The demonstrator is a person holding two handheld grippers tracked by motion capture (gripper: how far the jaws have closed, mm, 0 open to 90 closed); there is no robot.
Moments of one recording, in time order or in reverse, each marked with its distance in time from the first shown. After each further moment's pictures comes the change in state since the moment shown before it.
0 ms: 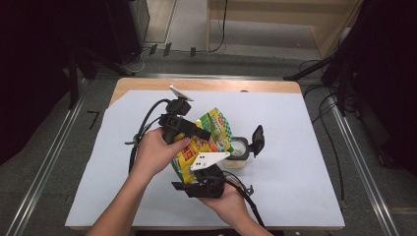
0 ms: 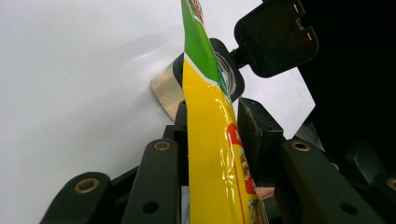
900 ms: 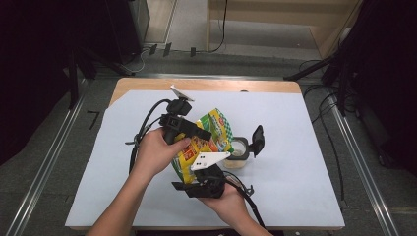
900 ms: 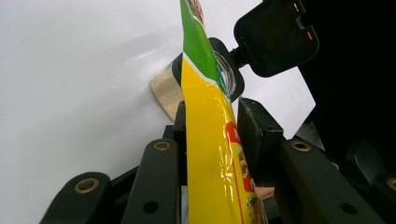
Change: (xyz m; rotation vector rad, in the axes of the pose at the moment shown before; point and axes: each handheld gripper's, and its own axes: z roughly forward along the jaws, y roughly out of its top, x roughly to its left) left arm 0.000 0.000 0.001 0.005 0.002 0.006; right arm 0.000 0.000 0.000 0.001 0.000 0.005
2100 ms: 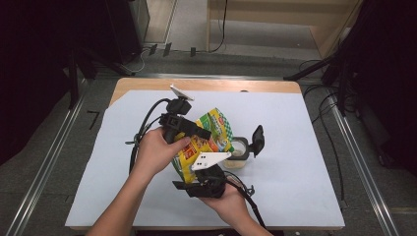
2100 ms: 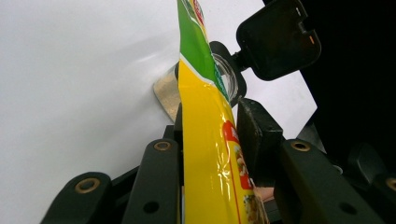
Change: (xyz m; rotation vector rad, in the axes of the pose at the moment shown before) left arm 0.001 0.001 0.000 -0.013 0.005 -0.004; right arm 0.000 0.000 -0.002 -0.007 -0.017 -0.006
